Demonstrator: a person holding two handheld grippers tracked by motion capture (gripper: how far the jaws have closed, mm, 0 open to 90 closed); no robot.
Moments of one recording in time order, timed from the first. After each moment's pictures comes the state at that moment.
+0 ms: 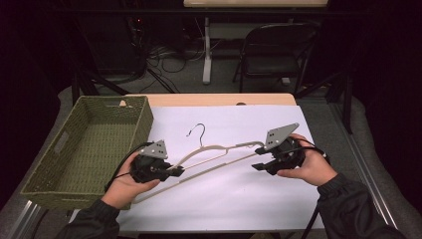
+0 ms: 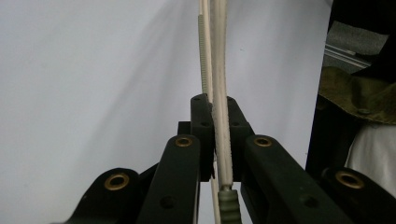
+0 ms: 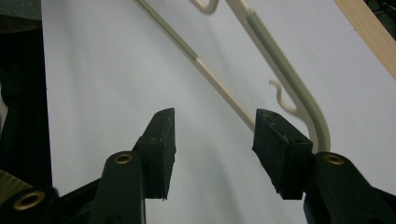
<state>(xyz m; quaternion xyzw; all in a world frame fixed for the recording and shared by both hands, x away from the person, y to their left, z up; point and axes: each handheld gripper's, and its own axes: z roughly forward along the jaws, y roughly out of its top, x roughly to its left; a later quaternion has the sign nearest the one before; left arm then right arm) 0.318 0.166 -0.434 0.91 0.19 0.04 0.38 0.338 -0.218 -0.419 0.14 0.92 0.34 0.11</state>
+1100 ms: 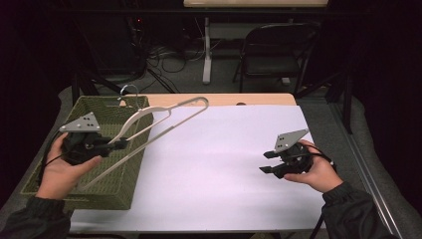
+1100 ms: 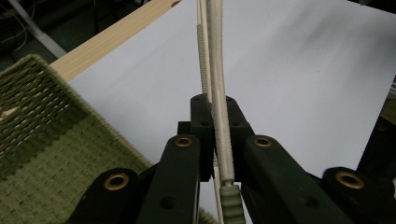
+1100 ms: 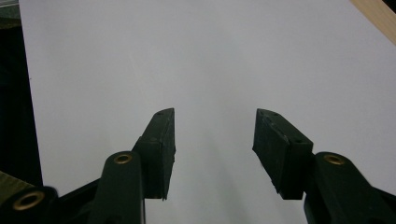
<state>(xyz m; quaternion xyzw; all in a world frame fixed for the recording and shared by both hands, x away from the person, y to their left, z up) 0.323 0.293 -0.365 0.86 0.30 0.14 0.40 0.335 -0.243 -0.441 0.18 0.91 0.34 0.11</state>
